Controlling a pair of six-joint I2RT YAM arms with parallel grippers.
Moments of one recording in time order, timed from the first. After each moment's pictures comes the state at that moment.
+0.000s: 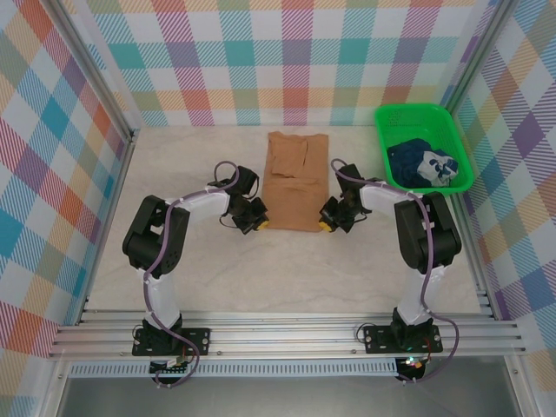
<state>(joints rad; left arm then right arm) -0.45 1.92 1.23 -0.50 0.33 -1.07 0.34 1.89 1.16 -0.59 -0.41 0.97</state>
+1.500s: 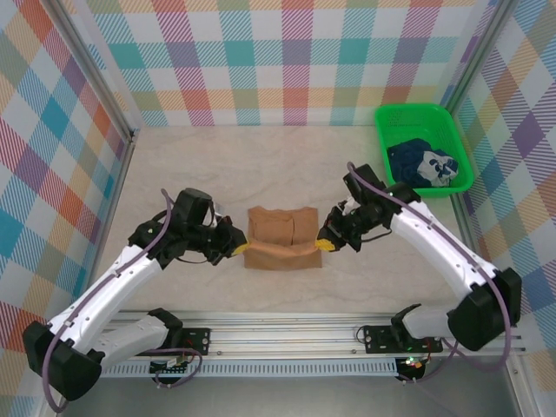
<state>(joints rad) -0.51 1.02 0.94 -0.79 0.47 -1.18 0.50 1.34 1.19 -1.09 -0.65 1.06</state>
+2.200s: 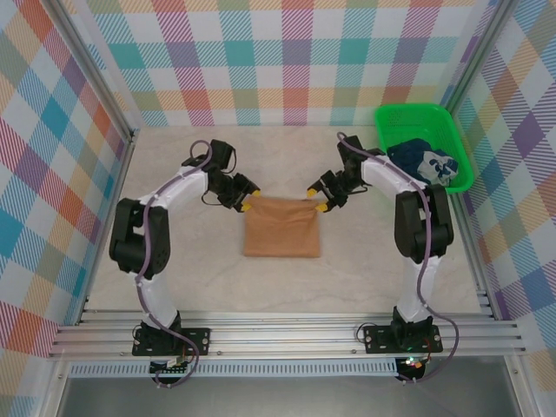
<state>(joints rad) -0.30 1.88 1.42 -0.69 0.46 -1.08 0.29 2.02 1.56 -0.84 -0.64 1.05</state>
